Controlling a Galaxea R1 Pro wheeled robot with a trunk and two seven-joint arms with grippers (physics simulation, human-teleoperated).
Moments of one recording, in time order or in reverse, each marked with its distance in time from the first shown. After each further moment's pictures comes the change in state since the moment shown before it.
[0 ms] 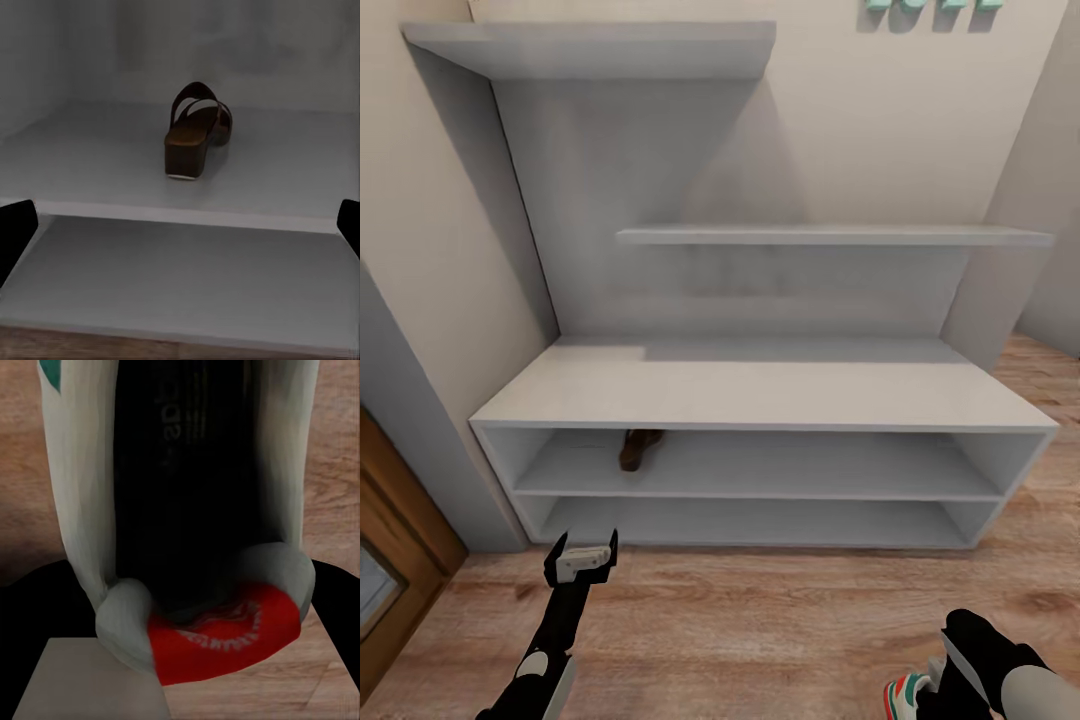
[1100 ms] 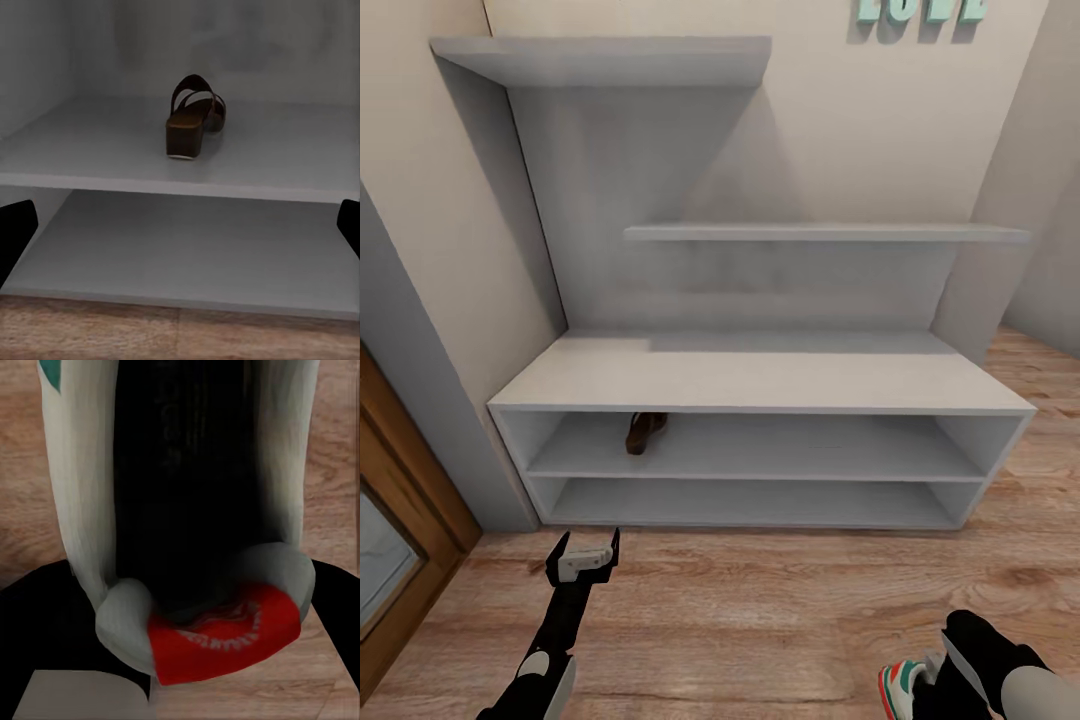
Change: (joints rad) left arm 0.000 0.000 -0.010 0.000 0.000 0.000 0.000; right arm 0.000 0.000 -0.002 0.006 -0.001 -0.091 -0.002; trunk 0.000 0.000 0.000
